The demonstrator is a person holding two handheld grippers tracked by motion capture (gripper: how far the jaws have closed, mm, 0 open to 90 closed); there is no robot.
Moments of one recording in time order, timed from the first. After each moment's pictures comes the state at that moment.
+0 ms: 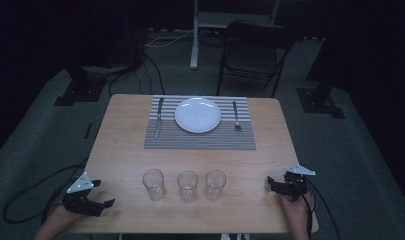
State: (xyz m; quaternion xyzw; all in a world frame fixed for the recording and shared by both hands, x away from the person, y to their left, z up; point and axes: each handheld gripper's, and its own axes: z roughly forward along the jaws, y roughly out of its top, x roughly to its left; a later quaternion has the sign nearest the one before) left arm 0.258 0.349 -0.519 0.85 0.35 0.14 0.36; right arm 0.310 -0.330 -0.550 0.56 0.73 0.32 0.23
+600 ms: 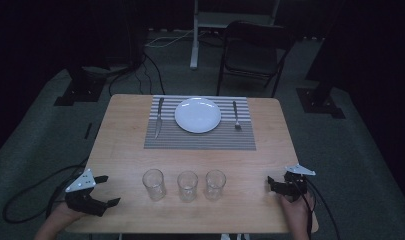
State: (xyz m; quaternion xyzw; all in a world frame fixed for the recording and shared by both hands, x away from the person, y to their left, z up) left arm 0.255 0.330 -0.486 0.85 0.30 0.13 0.41; right arm 0.310 -0.330 -0.550 0.56 0.73 0.32 0.23
